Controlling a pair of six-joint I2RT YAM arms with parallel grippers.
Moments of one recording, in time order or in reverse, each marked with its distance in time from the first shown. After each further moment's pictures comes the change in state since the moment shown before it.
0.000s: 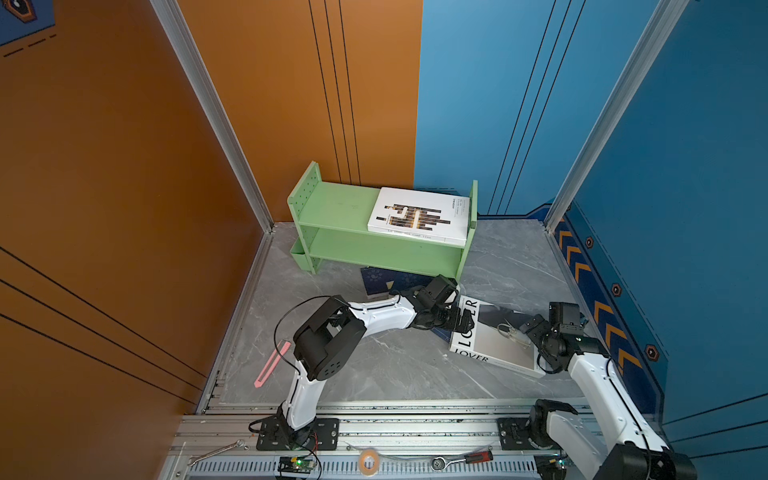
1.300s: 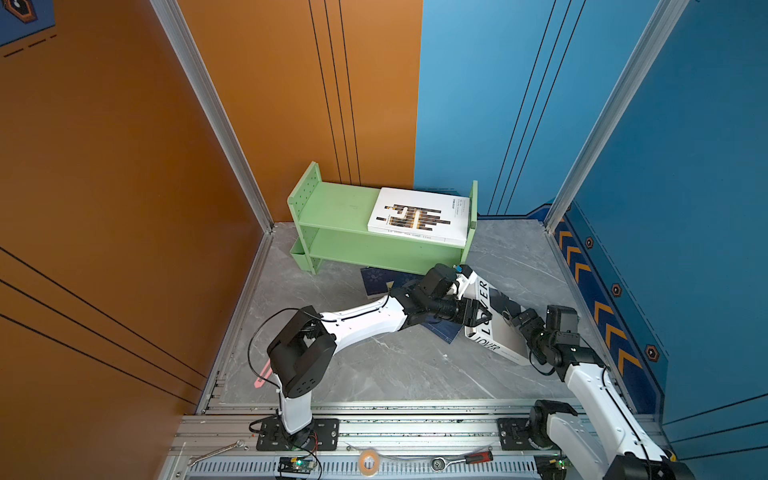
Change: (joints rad) left arm -0.043 -0.211 -0.024 0.105 0.166 -0.031; right arm 0.046 -0.074 -0.095 0.223 -0.152 0.104
